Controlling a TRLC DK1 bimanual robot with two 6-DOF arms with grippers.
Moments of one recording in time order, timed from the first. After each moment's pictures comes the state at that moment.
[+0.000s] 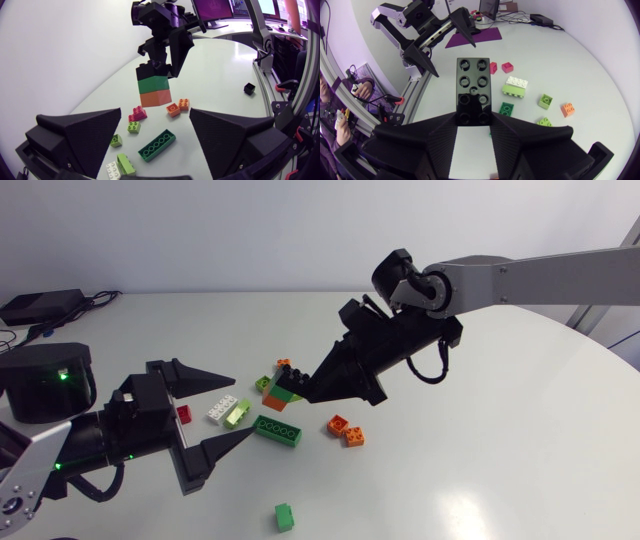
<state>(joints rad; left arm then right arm) -0.33 0.93 0.39 0.15 0.55 0.58 0.44 1.79 1.36 -0.70 -0.95 -0.91</state>
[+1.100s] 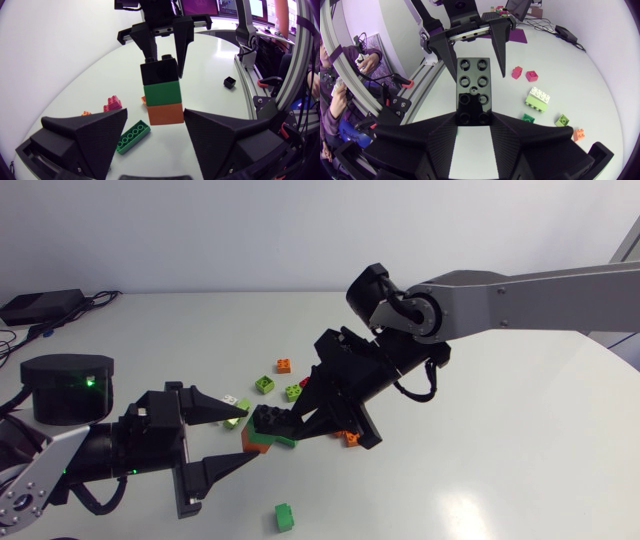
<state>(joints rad) -0.33 0.98 0.39 0.03 0.65 0.61 0.58 1.72 1.26 -0.68 -0.89 -1.06</state>
